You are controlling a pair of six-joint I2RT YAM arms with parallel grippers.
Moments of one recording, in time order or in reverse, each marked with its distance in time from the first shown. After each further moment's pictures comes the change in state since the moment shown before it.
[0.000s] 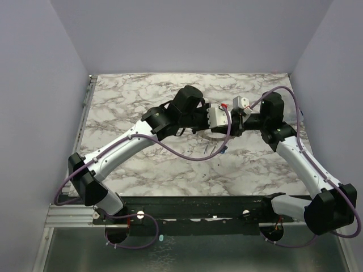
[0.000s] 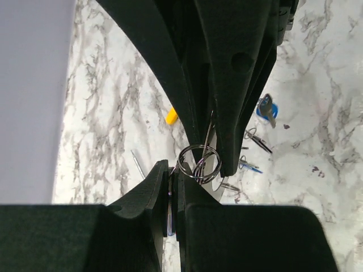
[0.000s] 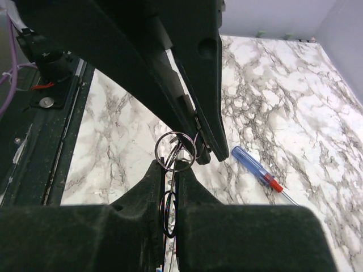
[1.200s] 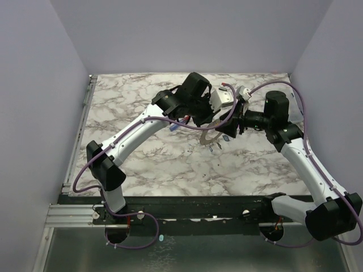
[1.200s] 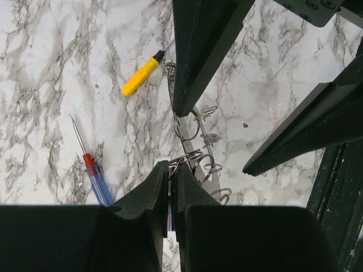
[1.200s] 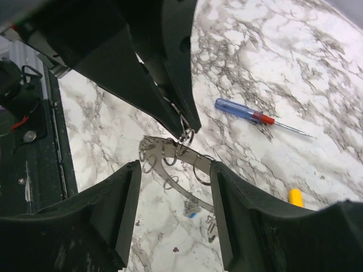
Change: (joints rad) left arm 0.083 0.229 0.313 -0.281 0.099 -0.299; right arm -0.013 -0.050 0.075 -0.198 0.300 0.211
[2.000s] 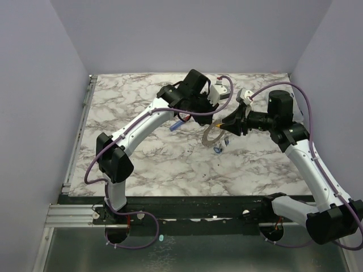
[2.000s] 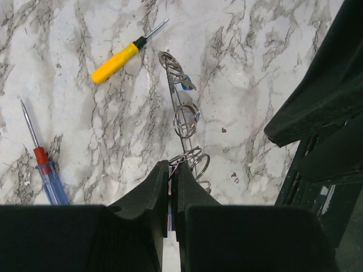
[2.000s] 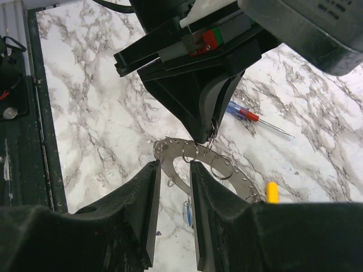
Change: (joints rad) left arm 0.060 0.110 0.058 -0.024 0.107 -0.158; right arm -0.007 -0.037 0.064 -0.173 0.025 -0.174
